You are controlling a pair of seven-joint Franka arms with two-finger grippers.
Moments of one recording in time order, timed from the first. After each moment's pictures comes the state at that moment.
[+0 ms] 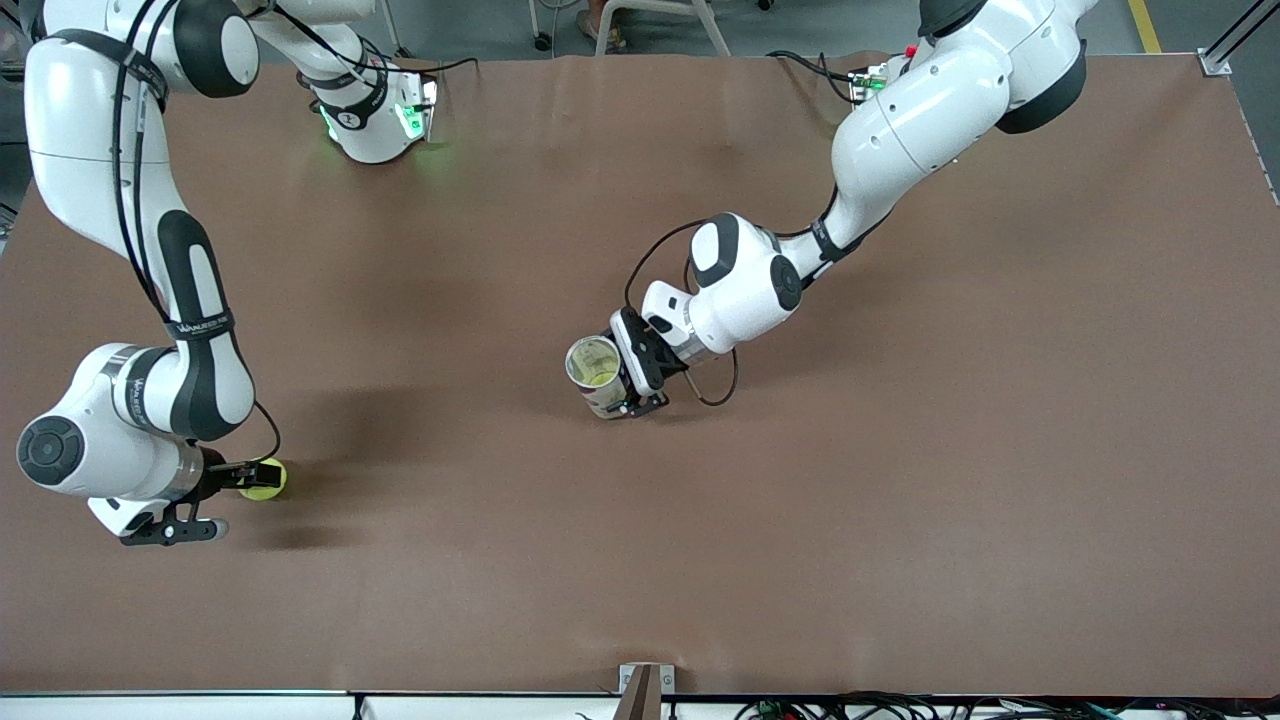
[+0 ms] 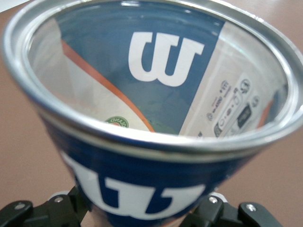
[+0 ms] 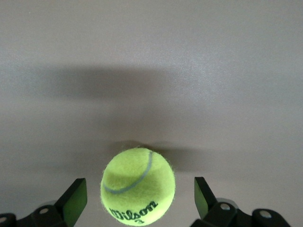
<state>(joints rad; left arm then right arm) -0.22 0.92 -0.71 -1.70 -0.56 3.10 1.17 0.00 0.78 -0.15 -1.46 0.08 2.18 -0.23</state>
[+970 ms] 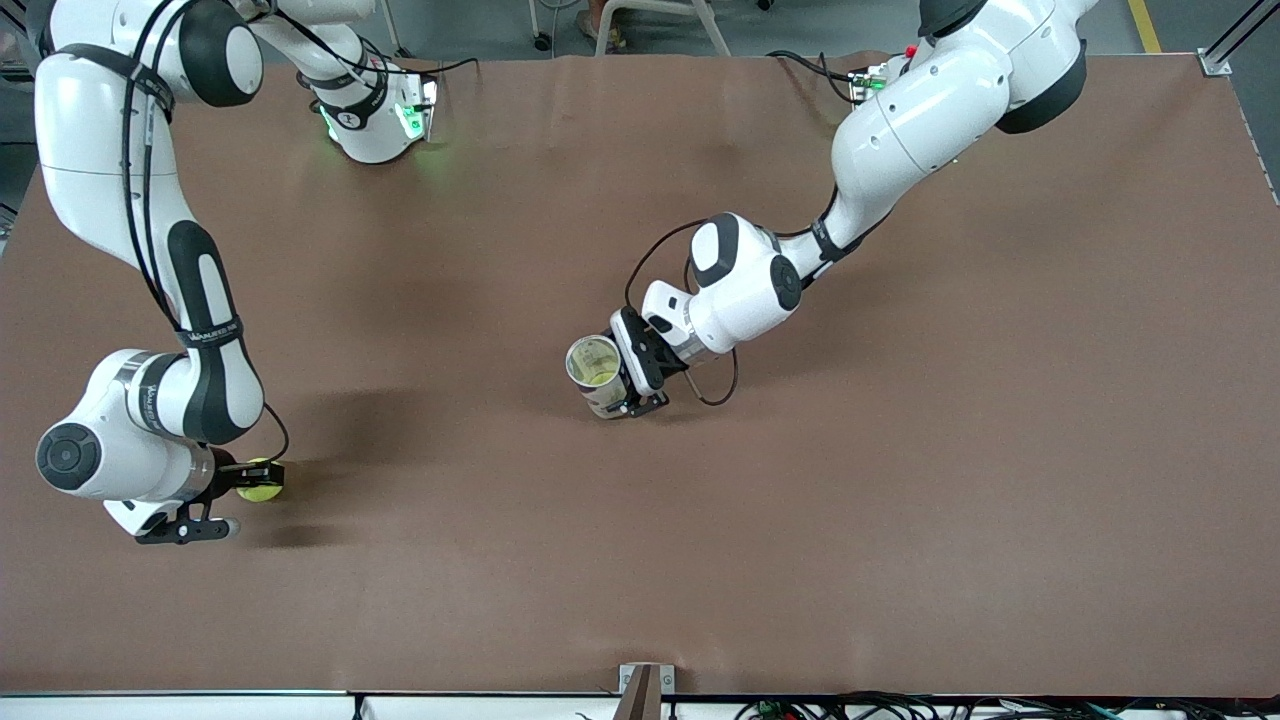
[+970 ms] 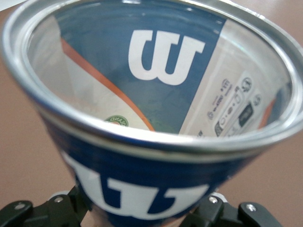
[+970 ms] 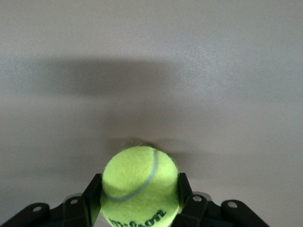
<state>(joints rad) -0.22 0.92 -0.71 -1.70 -0.56 3.10 1.17 0.00 0.81 -0.15 -1.45 0.08 2.18 -0.23</state>
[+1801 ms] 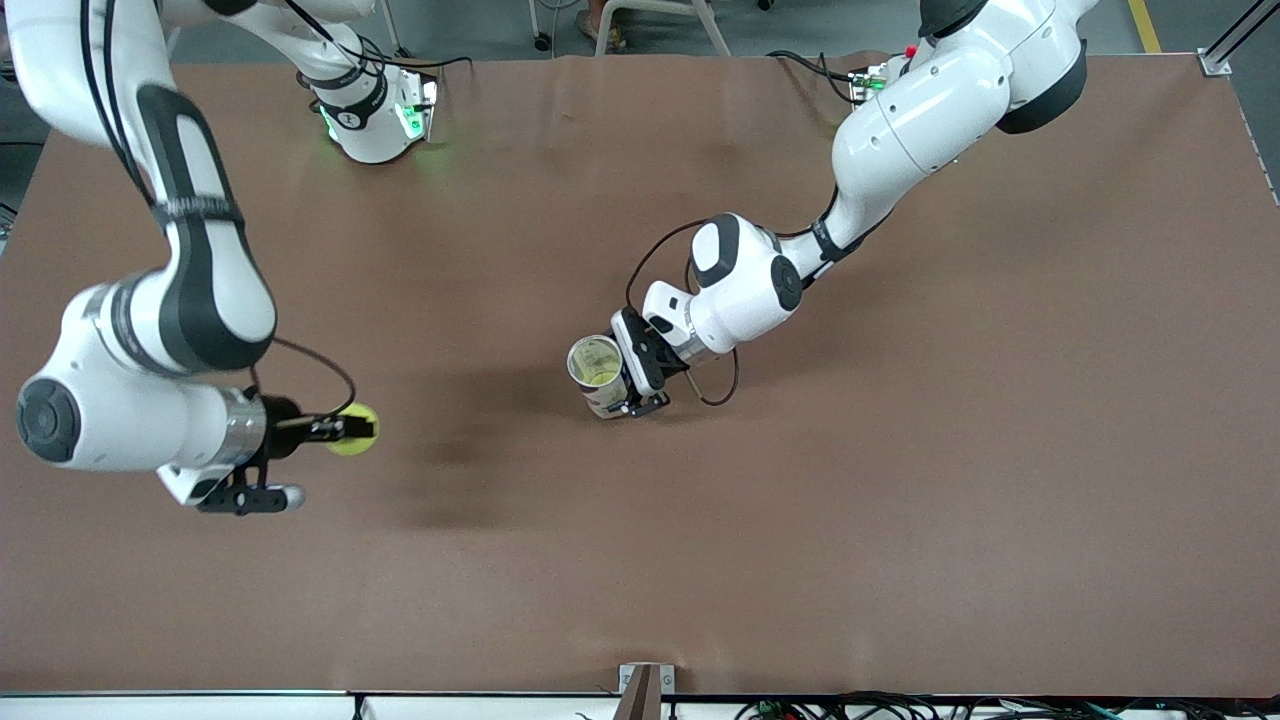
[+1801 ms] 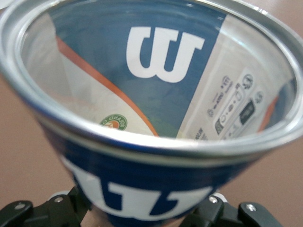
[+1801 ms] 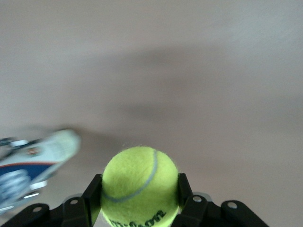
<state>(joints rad) -0.22 0.92 -0.71 -1.71 -0.56 3.10 1.17 0.03 0.53 0.17 -1.36 0.28 1.72 0.21</state>
